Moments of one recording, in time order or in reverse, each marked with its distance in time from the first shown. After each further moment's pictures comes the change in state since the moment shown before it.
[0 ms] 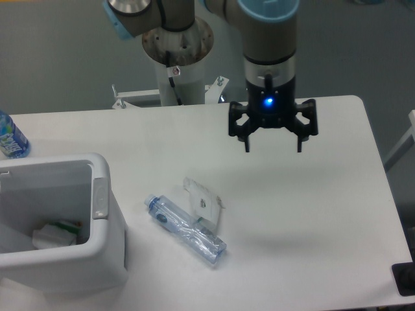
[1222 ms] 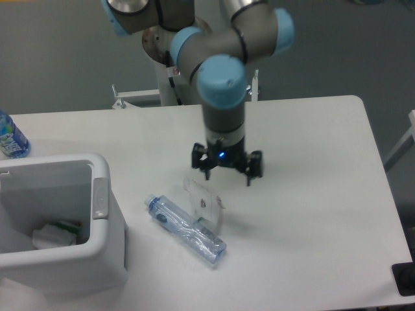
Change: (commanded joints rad) arm -0.215 -0.135 -0.311 0.227 0.021 -0.032
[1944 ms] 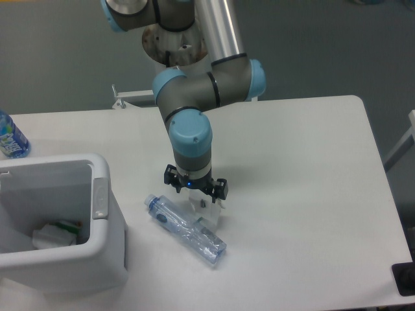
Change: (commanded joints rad) arm -0.035 -0.095 -0.035 0.064 0.009 -0.018
